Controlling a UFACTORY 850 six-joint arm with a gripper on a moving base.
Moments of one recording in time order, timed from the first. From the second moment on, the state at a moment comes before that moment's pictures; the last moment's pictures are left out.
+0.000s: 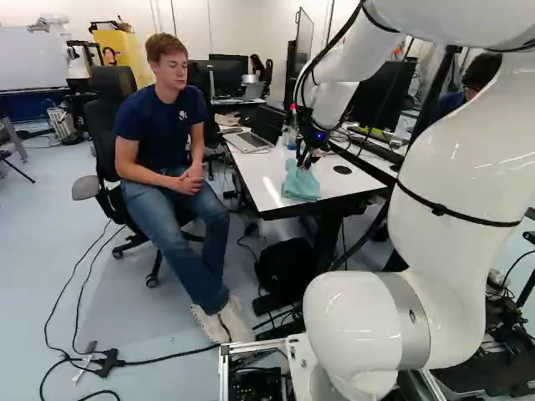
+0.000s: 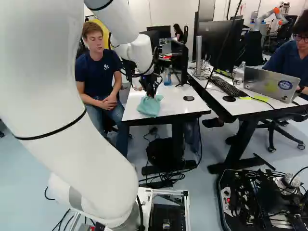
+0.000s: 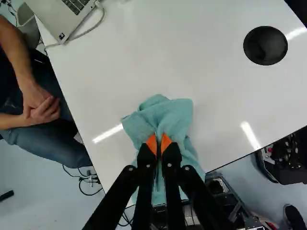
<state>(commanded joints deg) -8.1 -2.9 -53.4 14.1 -26.2 0.0</state>
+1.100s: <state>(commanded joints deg) -3.7 9.2 -50.3 19.2 -32.5 0.0</state>
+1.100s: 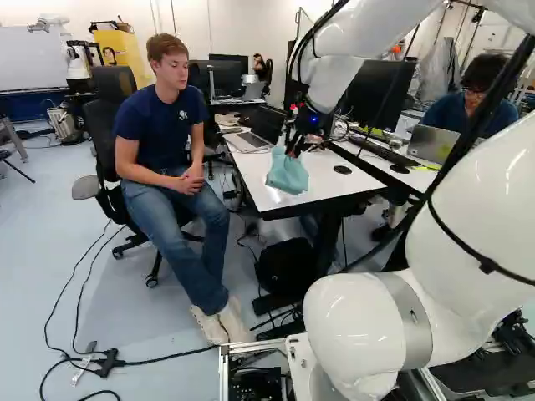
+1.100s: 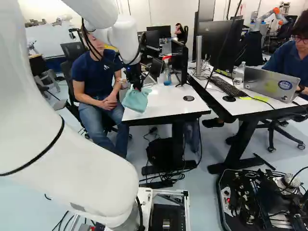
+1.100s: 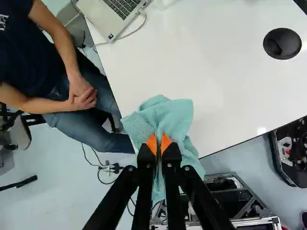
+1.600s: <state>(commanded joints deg) -3.0 12.9 -50.9 23.6 -38.5 0.0</state>
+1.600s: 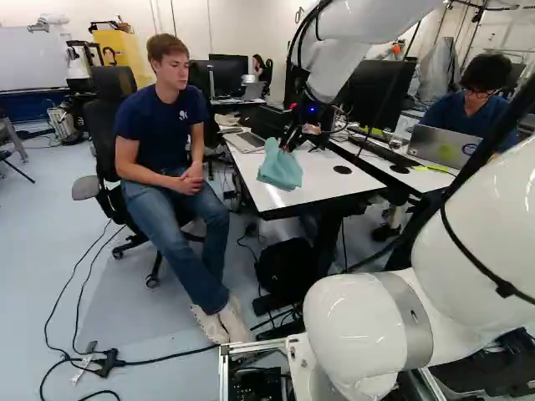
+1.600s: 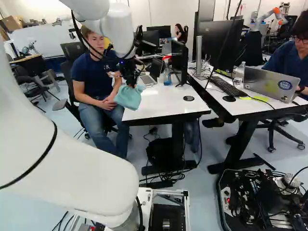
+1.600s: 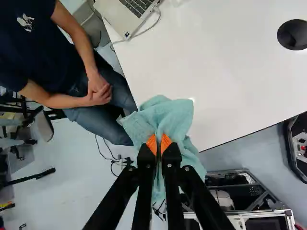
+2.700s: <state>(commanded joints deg) -2.9 18.4 -53.1 25.7 -50.0 0.0</state>
